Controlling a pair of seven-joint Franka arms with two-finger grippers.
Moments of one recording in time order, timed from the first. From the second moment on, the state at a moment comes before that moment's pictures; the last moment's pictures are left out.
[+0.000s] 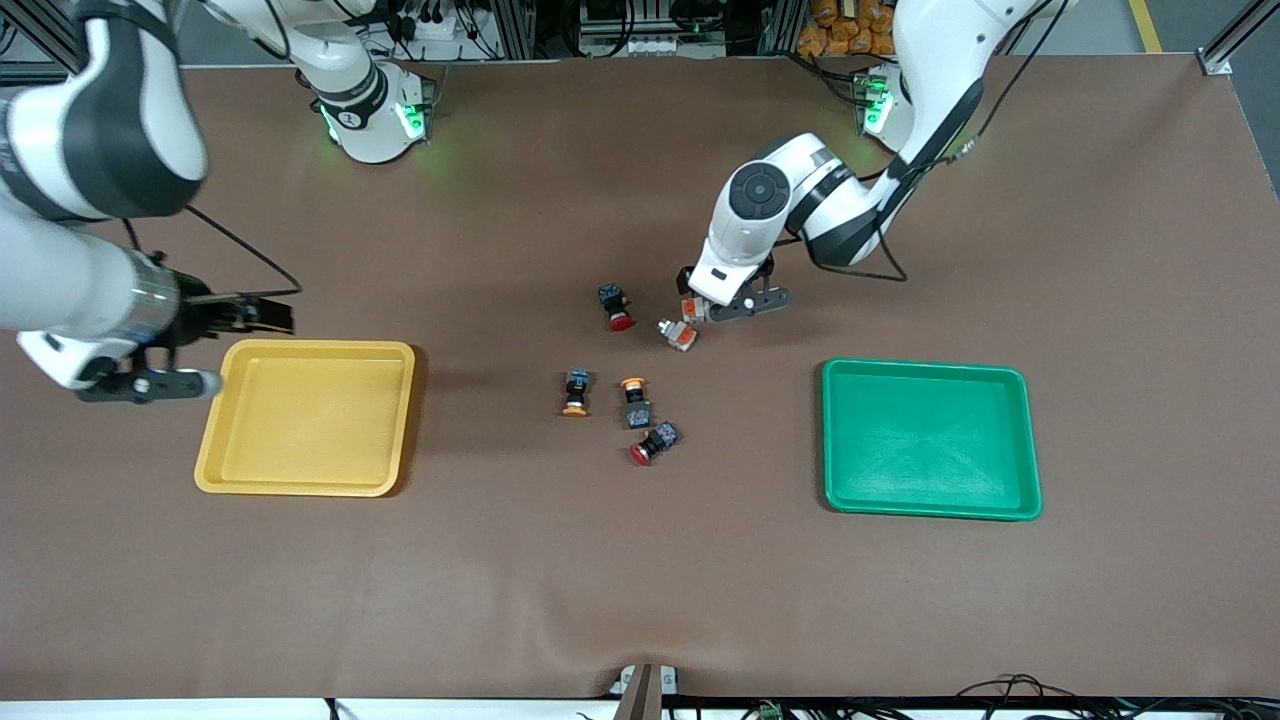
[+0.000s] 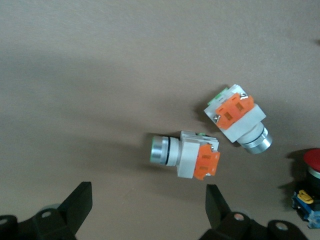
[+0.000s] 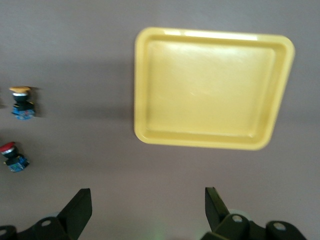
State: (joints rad) left arm -0.18 0.47 -0.62 -2.13 0.24 2.44 -1.17; right arm 0.13 0.25 0.00 -1.50 0.05 1.54 0.07
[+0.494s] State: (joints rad) left arm -0.20 0.60 -0.62 -2.05 0.41 2.44 -1.23; right arm 0.23 0.30 0.01 -1.50 0.28 1.59 0.08
